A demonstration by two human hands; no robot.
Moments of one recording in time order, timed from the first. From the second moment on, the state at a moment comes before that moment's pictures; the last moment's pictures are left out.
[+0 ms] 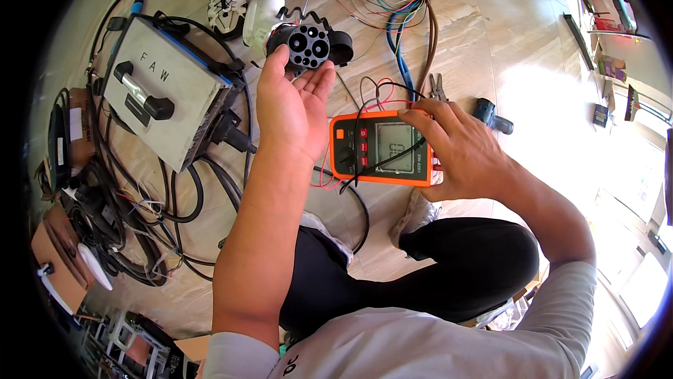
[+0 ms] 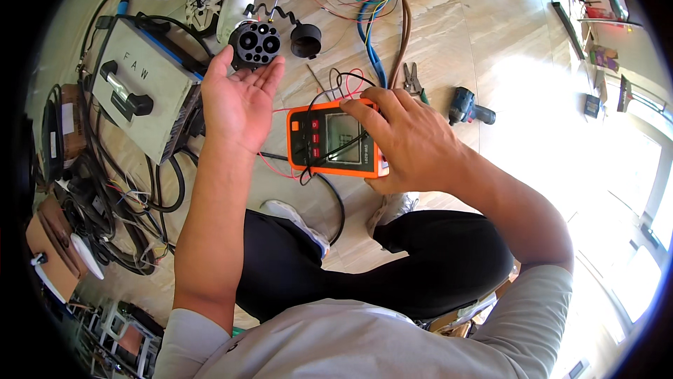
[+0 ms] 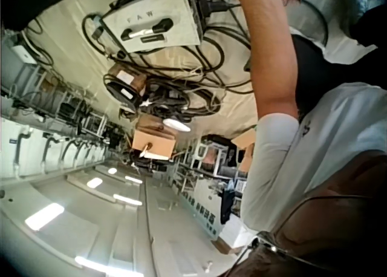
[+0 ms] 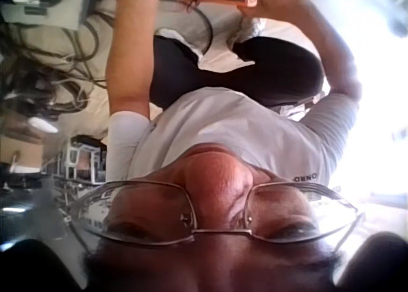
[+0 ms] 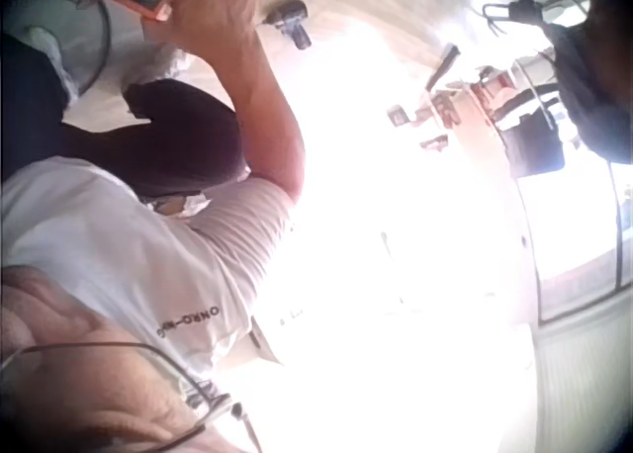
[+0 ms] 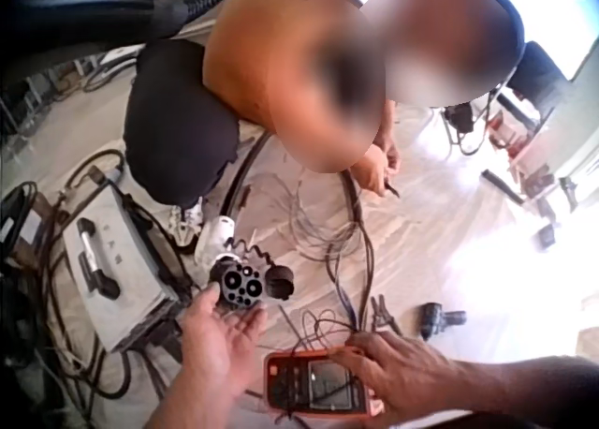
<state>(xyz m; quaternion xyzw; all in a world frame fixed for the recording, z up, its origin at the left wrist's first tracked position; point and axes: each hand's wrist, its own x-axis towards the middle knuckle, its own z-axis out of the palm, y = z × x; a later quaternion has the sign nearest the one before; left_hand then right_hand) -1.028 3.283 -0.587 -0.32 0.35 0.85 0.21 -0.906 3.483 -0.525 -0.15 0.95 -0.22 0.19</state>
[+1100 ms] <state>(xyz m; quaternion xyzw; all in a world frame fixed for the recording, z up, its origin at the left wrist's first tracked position) -0.994 3.347 -0.732 -0.40 0.41 0.76 0.31 -0.828 3.491 -0.463 -0.05 0.93 -0.26 0.26</state>
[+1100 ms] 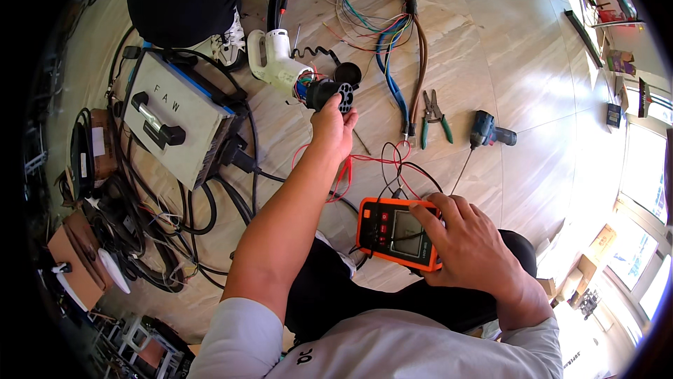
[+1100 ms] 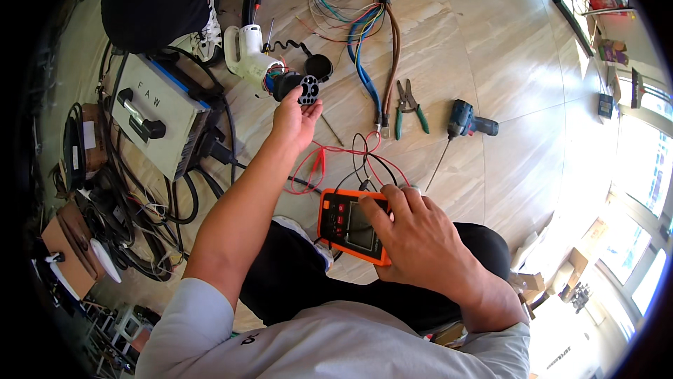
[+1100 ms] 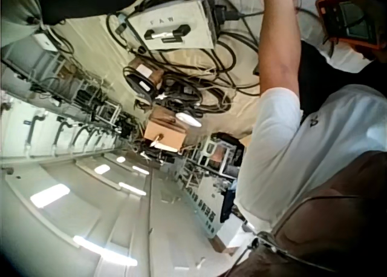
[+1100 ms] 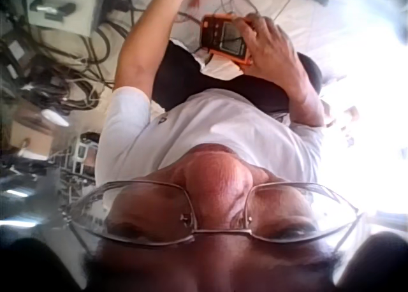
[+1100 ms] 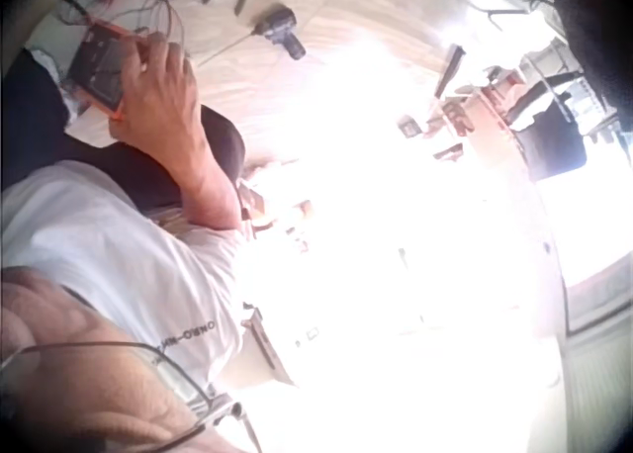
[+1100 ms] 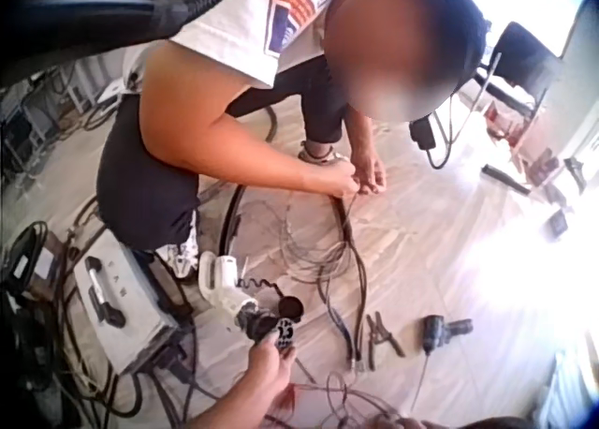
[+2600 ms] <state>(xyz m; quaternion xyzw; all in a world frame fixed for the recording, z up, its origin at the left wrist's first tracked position) -0.742 3.171 0.049 -0.23 0.50 0.82 0.17 -0.836 3.459 0.088 -0.33 0.85 -0.40 0.04</state>
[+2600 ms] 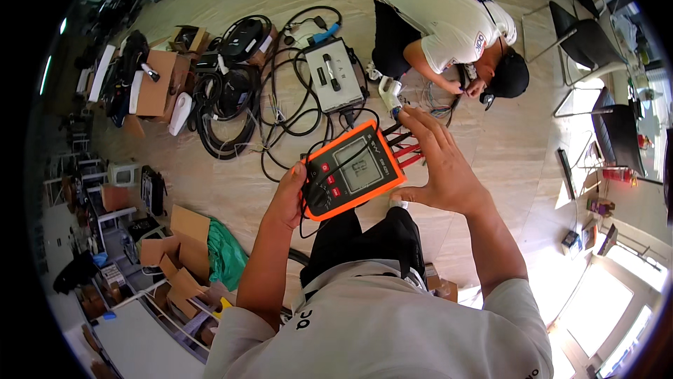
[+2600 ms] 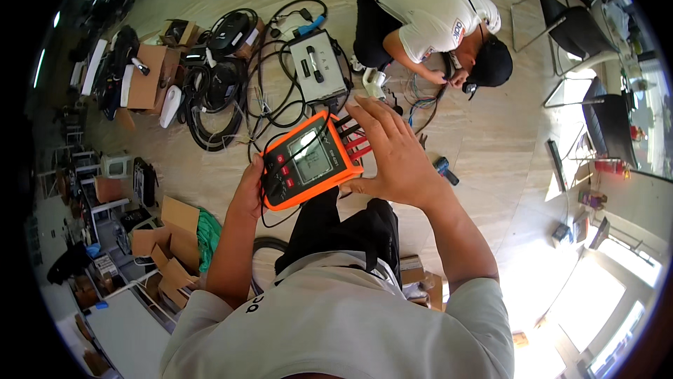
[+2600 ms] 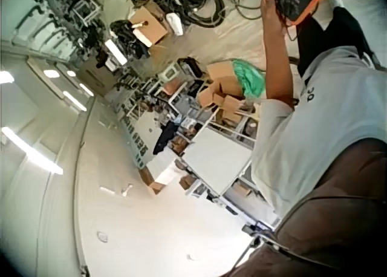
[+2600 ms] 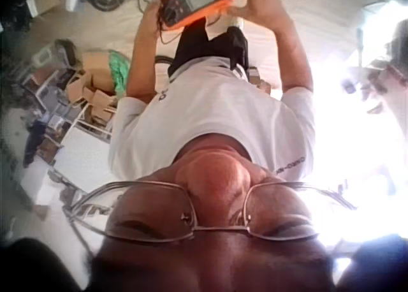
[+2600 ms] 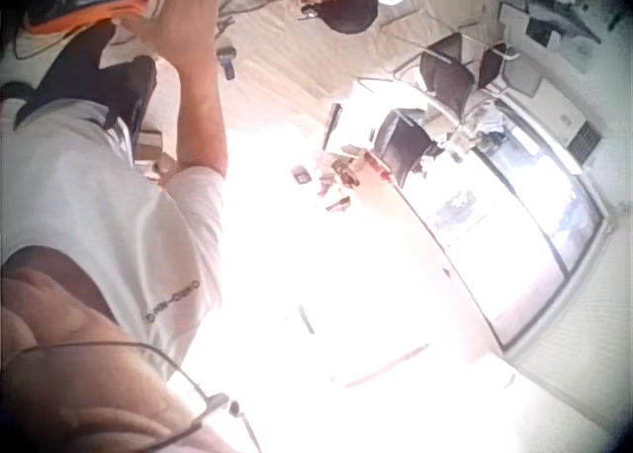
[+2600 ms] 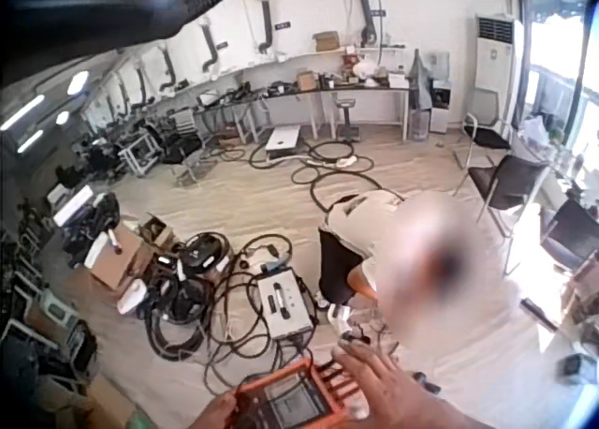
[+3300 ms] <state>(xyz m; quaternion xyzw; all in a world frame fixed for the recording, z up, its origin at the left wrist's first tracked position) -0.569 3.127 0.151 -0.15 0.40 0.82 -0.38 -0.692 3.175 0.184 -0.24 0.42 -0.82 0.33</state>
